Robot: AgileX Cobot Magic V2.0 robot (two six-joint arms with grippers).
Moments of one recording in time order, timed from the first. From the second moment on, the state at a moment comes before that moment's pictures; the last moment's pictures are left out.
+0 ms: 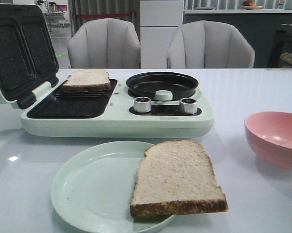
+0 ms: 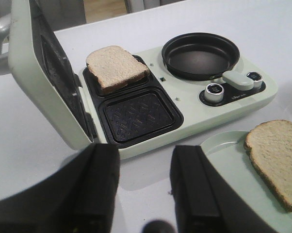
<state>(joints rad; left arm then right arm) -0.41 0.58 -0.61 0.02 0.50 0.01 -0.04 0.63 -0.46 0.01 0.55 0.02</state>
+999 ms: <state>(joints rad) -0.41 0.58 -0.61 0.01 0.51 0.01 0.18 1.12 -0.46 0.91 0.61 -0.47</state>
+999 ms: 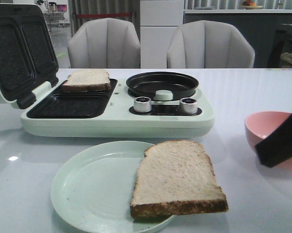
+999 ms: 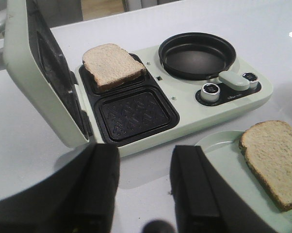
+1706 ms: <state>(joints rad) -0.41 0.58 -0.61 0.01 0.51 0.01 0.21 1.68 -0.63 1.49 0.64 -1.02</state>
